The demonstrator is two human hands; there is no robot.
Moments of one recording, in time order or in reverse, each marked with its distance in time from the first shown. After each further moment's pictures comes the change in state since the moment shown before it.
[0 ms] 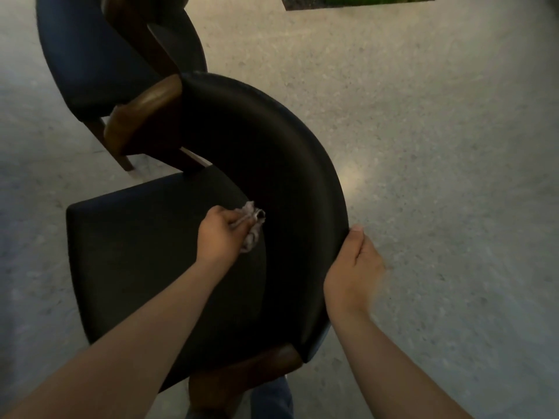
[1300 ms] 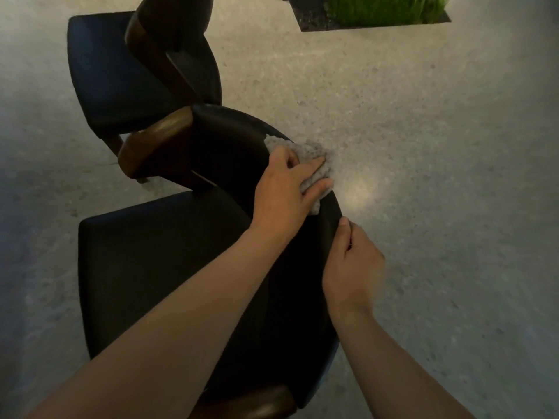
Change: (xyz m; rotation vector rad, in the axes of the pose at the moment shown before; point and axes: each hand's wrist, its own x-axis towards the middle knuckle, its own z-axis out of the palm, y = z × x) left_hand 0.029 0.141 0.024 0.015 0.116 0.486; right_hand 0.049 -0.021 0.024 -0.089 -0.020 -0.238
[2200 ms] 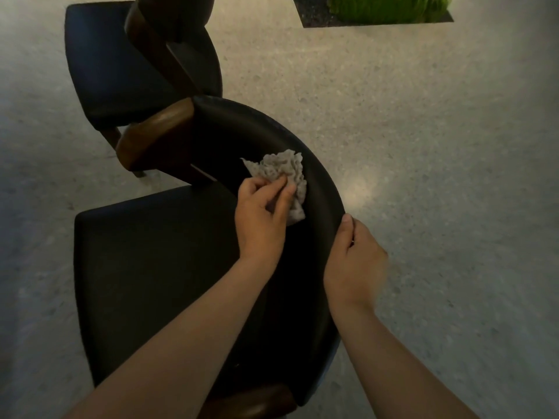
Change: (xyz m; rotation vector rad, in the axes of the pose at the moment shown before) left_hand -0.040 -0.025 -0.001 -0.249 0.223 -0.236; right_hand 0.000 -0.003 -0.001 -0.035 -0.014 0.010
